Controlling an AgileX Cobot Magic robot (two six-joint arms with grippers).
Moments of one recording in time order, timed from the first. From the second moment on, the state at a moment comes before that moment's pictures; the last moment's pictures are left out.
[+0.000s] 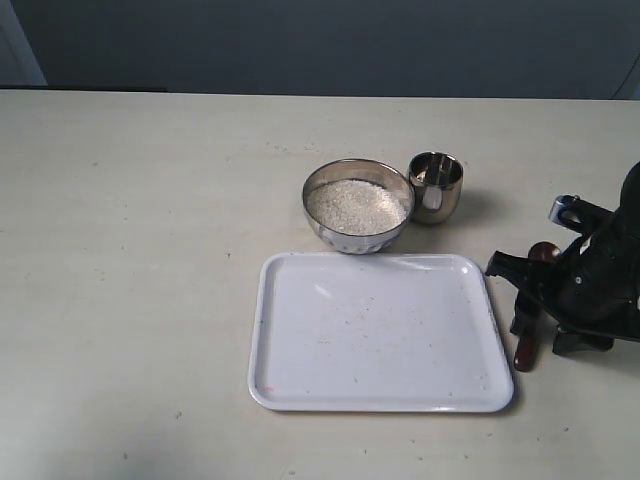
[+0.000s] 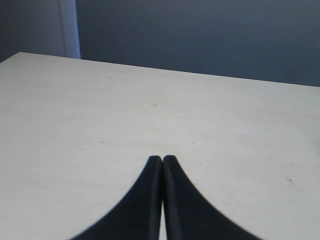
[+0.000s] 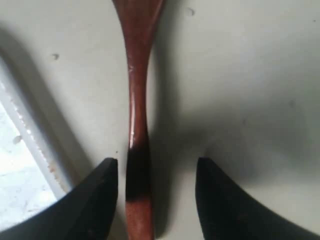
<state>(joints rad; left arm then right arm) -0.06 0.05 0.00 -0.18 0.24 0.06 0.28 1.72 -0.69 0.20 0.50 0.43</state>
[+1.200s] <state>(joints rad) -0.06 0.05 0.00 -0.18 0.24 0.06 0.28 1.72 -0.69 0.20 0.53 0.50</state>
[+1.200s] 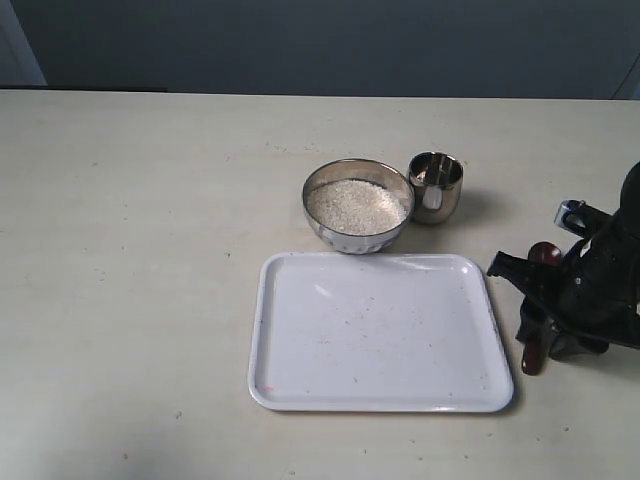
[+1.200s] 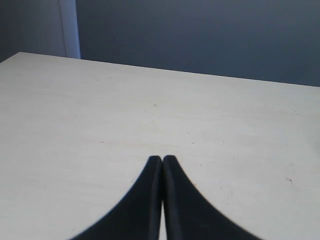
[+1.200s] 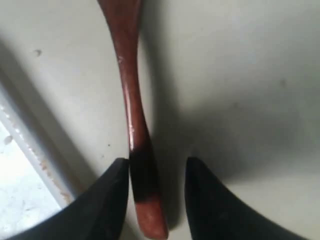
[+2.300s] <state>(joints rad) -0.06 0.05 0.00 -0.18 0.24 0.06 0.29 1.65 -1.23 -0.10 1.09 -0.03</state>
